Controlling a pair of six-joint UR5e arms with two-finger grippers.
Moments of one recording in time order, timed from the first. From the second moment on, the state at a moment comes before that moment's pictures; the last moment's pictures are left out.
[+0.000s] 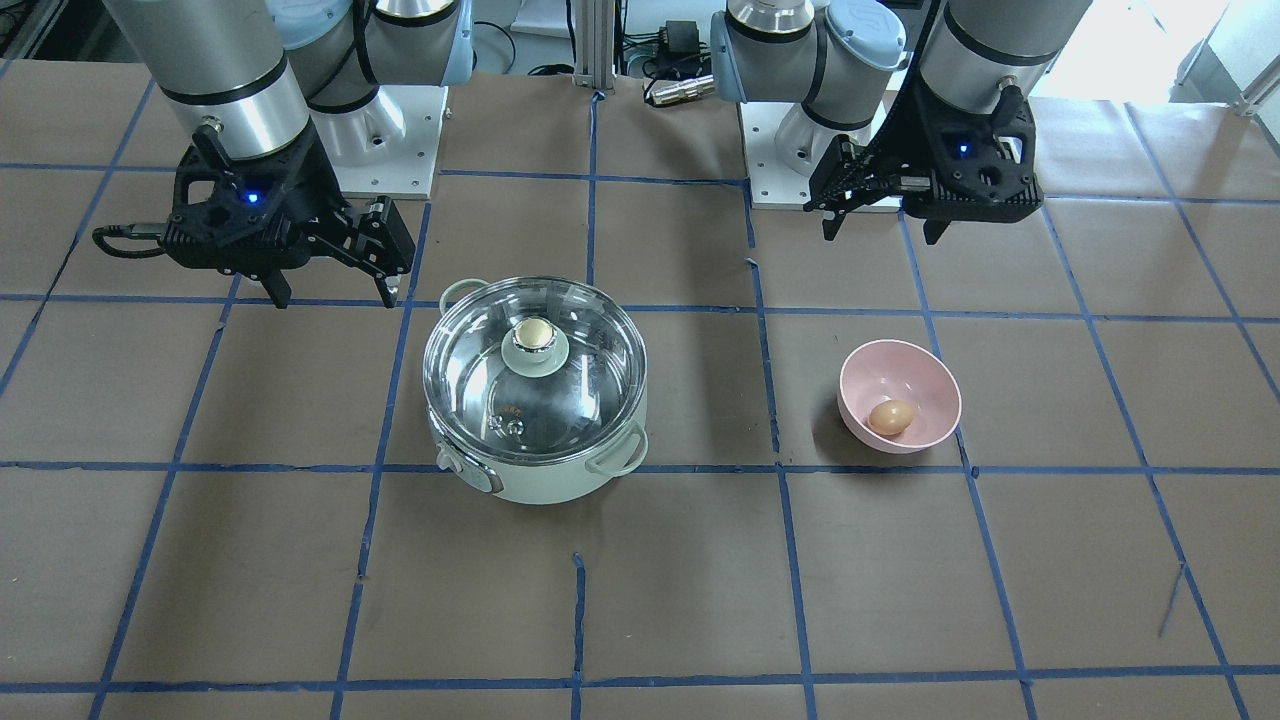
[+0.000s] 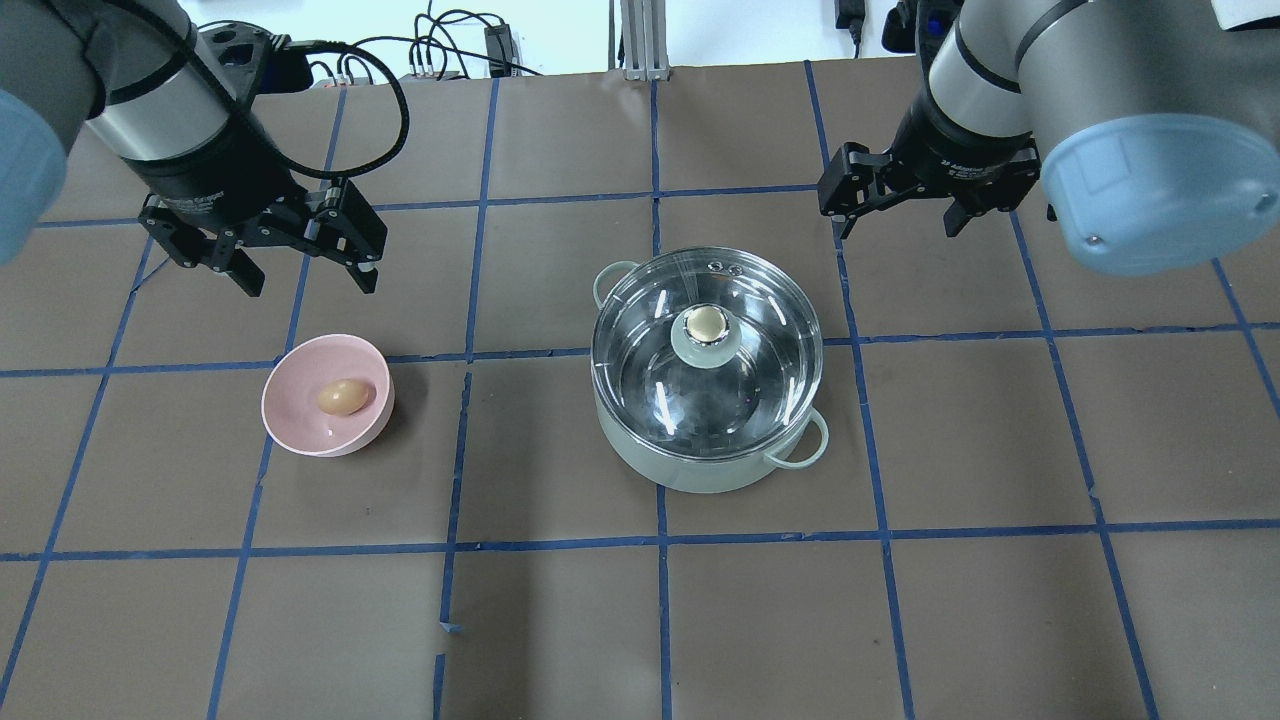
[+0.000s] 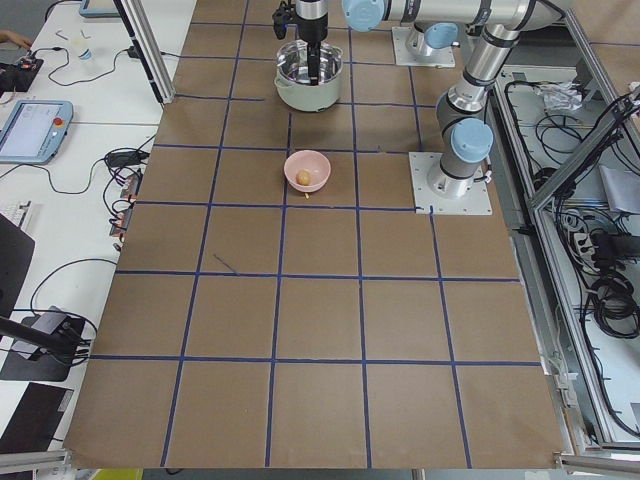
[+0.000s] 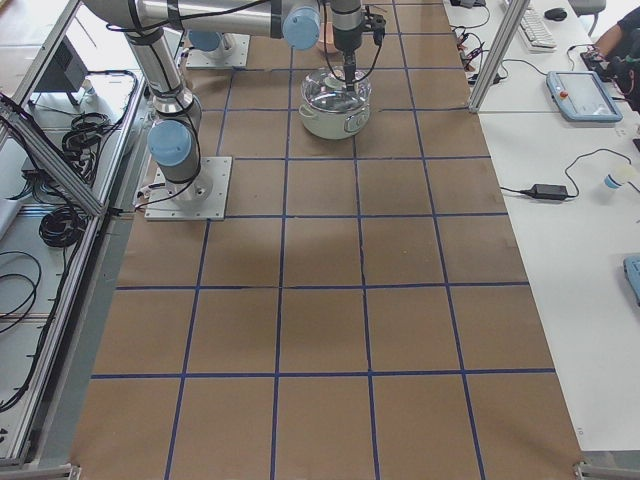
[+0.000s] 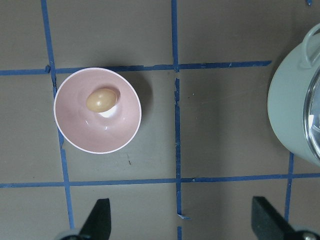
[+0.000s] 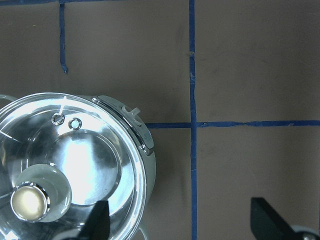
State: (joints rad) left arm -1.53 -1.52 -1.60 -1.65 1.57 0.06; right arm 1.61 -1.57 1.69 -1.81 -1.53 0.05
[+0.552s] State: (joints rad) left arm -1.53 -1.52 -1.62 -1.63 1.57 0.08; right arm 1.66 -1.53 1.66 -1.83 -1.52 0.15
